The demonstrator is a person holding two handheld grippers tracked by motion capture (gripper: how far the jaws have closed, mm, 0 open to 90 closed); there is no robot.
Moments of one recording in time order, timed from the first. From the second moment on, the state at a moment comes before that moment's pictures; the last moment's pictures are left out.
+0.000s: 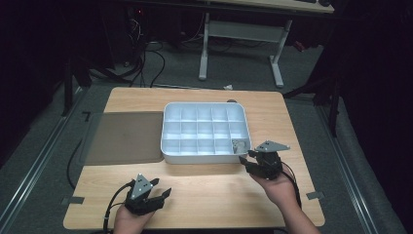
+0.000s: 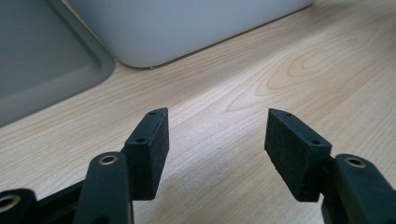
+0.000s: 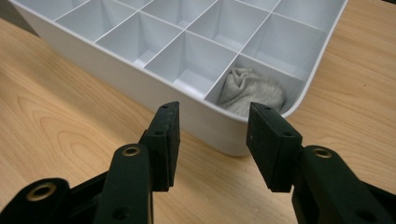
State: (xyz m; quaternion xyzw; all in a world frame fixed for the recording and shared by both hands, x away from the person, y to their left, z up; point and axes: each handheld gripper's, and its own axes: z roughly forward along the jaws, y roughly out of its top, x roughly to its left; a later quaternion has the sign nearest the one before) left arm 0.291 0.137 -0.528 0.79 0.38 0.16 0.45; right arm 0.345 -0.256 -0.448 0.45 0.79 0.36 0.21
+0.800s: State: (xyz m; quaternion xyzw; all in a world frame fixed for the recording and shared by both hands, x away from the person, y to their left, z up) left arm 0.287 0.128 -0.530 0.80 0.37 0.15 0.45; right arm 0.284 -0.274 -0.522 0.47 0.73 0.43 0.23
